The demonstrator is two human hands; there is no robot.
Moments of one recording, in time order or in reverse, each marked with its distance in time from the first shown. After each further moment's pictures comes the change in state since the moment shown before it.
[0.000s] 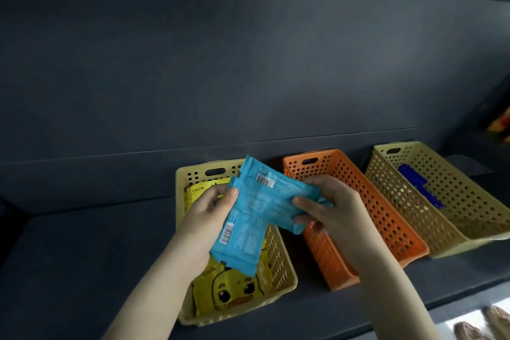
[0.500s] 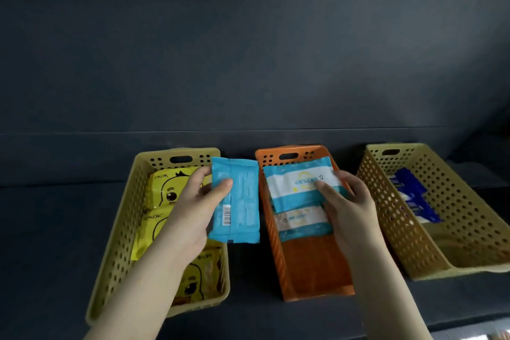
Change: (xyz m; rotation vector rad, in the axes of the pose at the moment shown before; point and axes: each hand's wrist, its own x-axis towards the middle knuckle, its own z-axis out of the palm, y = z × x) left_hand 0.023 -0.018 0.087 -0.137 0.131 -0.021; right_hand 0.060 0.059 -0.094 0.441 0.237 0.220
